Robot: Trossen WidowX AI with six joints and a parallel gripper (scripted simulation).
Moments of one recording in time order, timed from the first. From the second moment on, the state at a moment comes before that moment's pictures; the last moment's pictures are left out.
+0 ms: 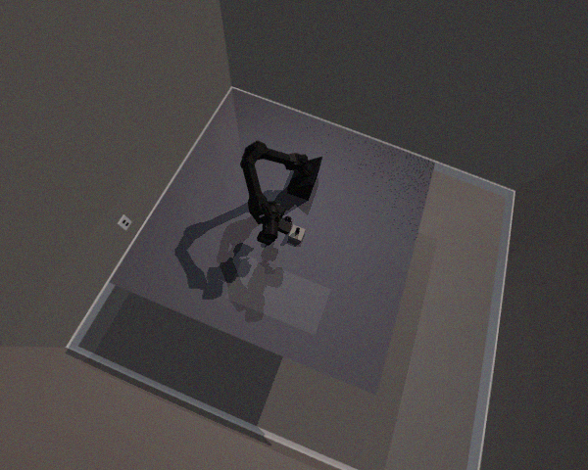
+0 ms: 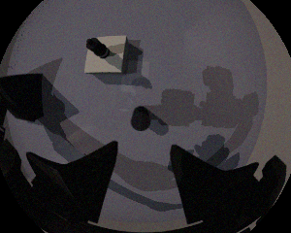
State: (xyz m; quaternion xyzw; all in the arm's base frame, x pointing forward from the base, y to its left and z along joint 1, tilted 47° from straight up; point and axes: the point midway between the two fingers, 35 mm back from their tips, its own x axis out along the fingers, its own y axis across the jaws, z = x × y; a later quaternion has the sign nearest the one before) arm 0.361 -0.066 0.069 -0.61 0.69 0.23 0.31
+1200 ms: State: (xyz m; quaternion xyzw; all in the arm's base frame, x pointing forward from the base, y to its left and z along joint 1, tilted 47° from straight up) arm 0.354 -0.114 0.021 -0.62 0.69 0.24 0.29
